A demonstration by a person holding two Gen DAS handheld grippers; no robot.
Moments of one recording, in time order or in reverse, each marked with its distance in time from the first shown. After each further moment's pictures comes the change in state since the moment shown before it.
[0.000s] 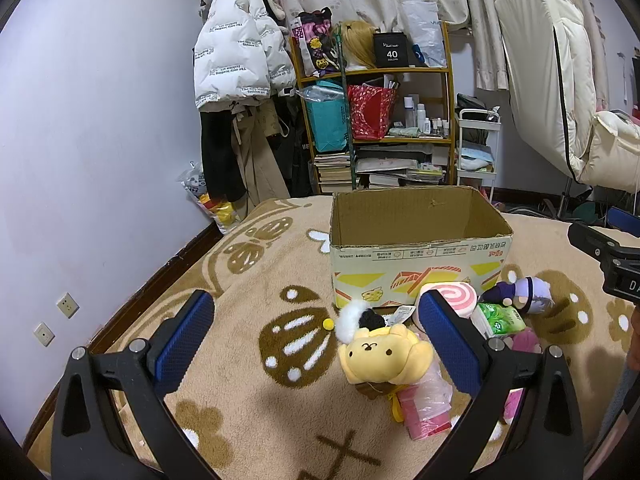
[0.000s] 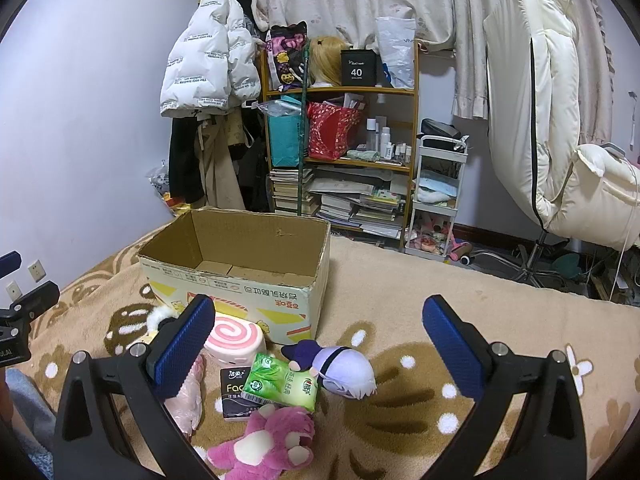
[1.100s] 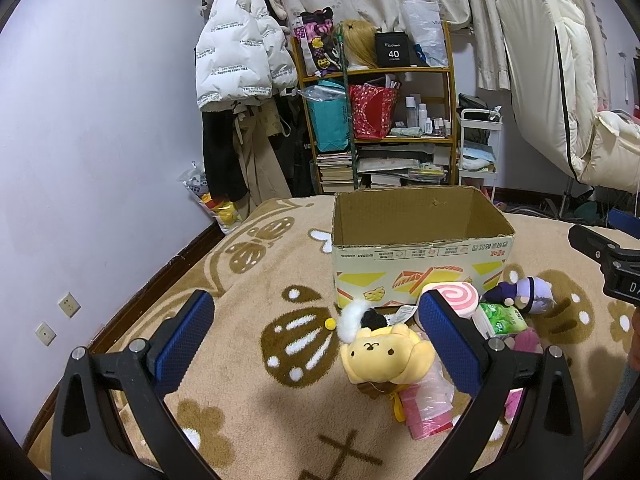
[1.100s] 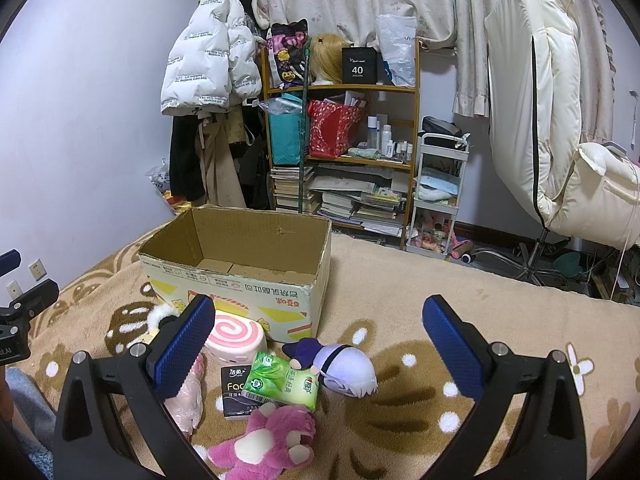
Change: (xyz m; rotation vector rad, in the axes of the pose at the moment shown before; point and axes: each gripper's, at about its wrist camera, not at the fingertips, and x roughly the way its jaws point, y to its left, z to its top) left arm -0.002 0.004 0.003 0.001 -0.002 0.003; right arm 0.001 -0.001 -0.001 0.000 0.004 0.002
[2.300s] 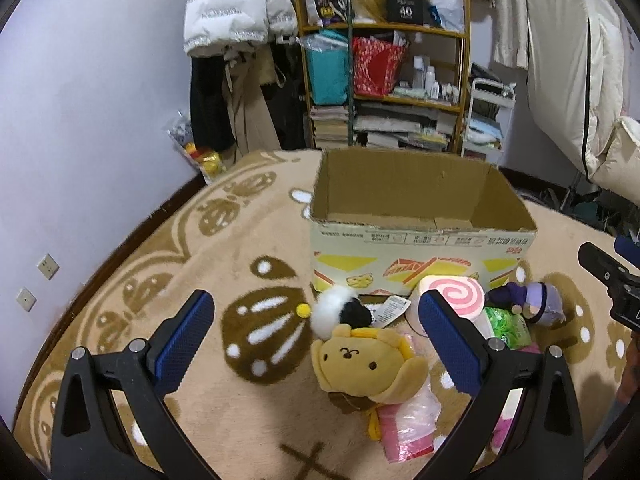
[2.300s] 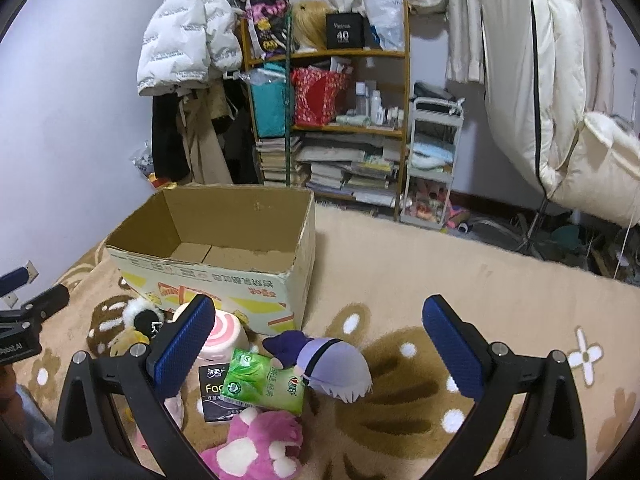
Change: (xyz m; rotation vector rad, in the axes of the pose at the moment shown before) left arm 0.083 -0.018 0.006 -0.062 0.199 -0.035; right arm 0.042 -0.003 -0.017 0.057 0.125 -0.018
